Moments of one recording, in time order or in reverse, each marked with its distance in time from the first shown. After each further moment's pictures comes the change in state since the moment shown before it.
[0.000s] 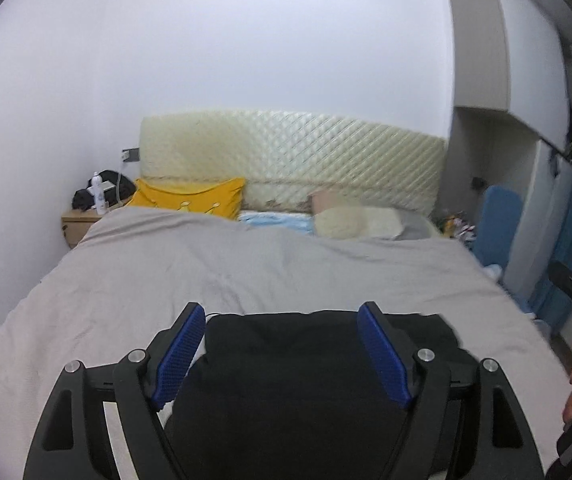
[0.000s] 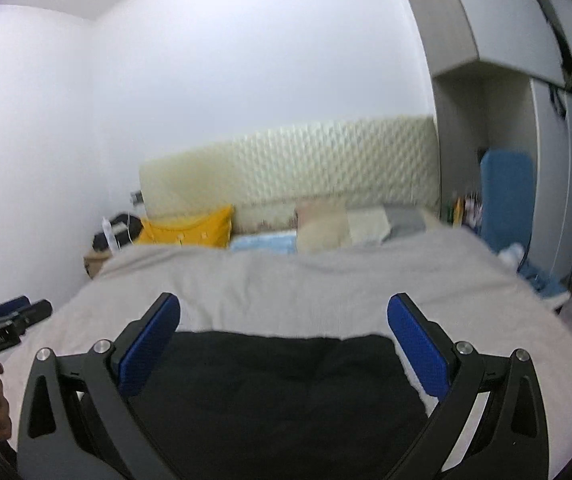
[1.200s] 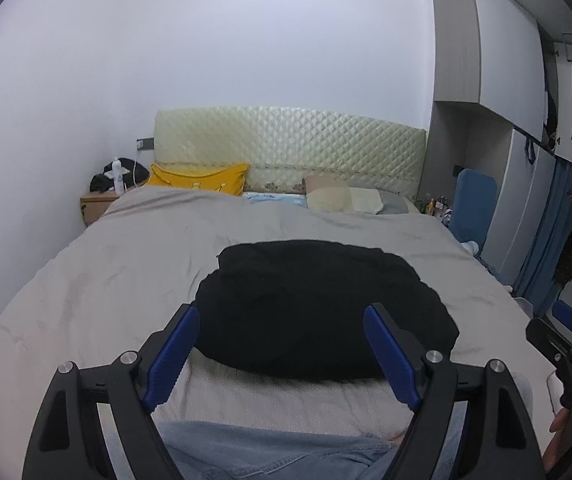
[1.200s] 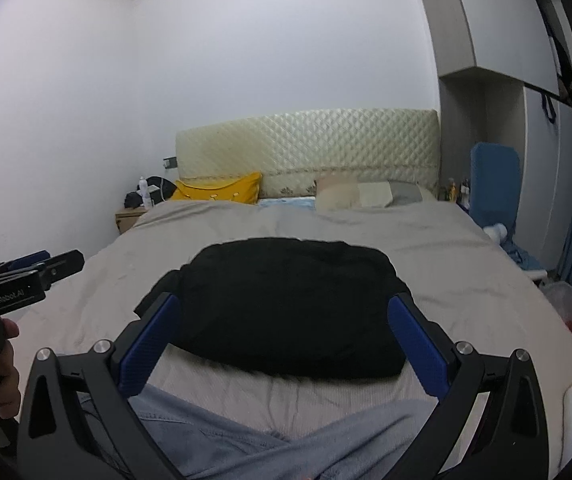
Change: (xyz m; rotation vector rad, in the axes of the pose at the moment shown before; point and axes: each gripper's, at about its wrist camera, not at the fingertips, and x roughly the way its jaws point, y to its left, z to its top) left arm -0.171 -0.019 -0.110 -0.001 0.028 0.027; right arm -0.200 0.052 -0.108 -0.055 0.088 0.028
